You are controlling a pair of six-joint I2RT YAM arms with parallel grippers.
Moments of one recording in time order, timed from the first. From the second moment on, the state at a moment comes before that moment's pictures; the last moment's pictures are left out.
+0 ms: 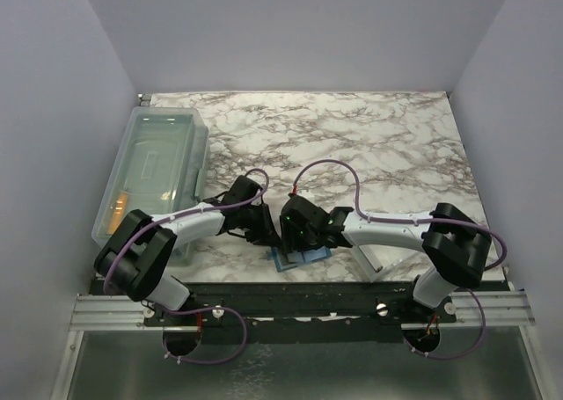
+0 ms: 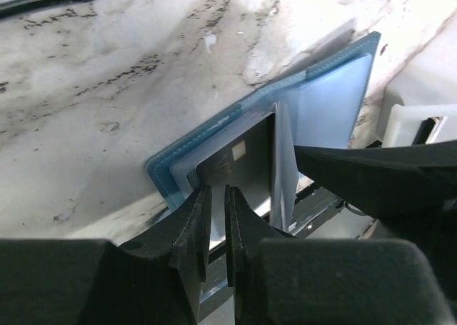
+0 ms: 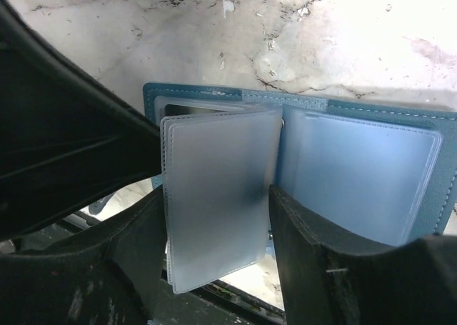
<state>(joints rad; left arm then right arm) -0.60 1.46 0.66 -0.21 0.47 -0.82 1.06 1.63 0.93 -0.31 0.12 0.79</state>
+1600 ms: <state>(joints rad) -0.60 1.49 0.63 -0.15 0.48 -0.82 1.06 1.45 0.87 -0.47 0.18 0.83</state>
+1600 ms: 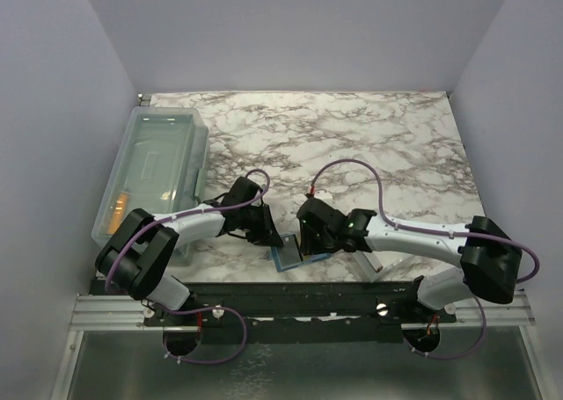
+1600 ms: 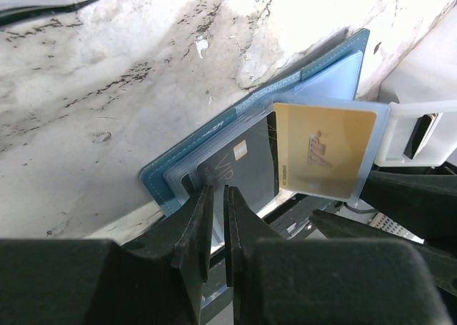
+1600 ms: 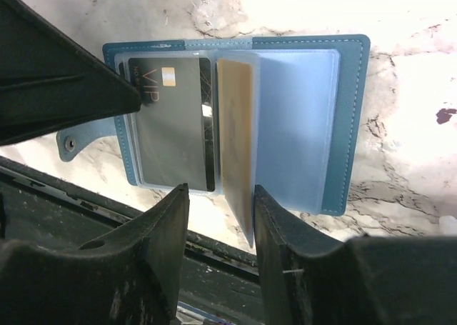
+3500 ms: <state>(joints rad) -0.60 1.45 0.63 -0.16 0.50 -0.82 1.06 1.42 0.77 -0.23 0.04 0.76</state>
